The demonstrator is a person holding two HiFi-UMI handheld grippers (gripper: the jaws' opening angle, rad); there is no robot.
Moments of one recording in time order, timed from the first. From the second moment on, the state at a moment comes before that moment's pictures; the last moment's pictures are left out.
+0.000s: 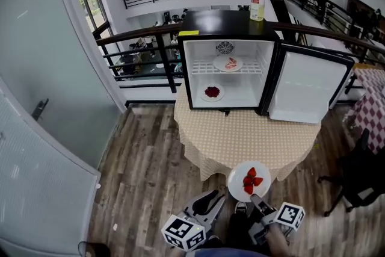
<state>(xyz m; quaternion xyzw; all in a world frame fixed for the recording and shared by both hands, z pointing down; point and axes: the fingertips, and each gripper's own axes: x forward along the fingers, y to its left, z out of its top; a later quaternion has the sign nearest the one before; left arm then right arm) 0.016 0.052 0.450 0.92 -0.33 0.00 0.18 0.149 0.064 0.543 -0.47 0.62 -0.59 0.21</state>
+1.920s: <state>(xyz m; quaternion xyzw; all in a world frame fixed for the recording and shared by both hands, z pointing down) 0.066 -0.237 0.426 0.94 -0.30 0.06 0.16 0.190 -0.233 0.548 -0.48 0.58 -0.63 0.21</state>
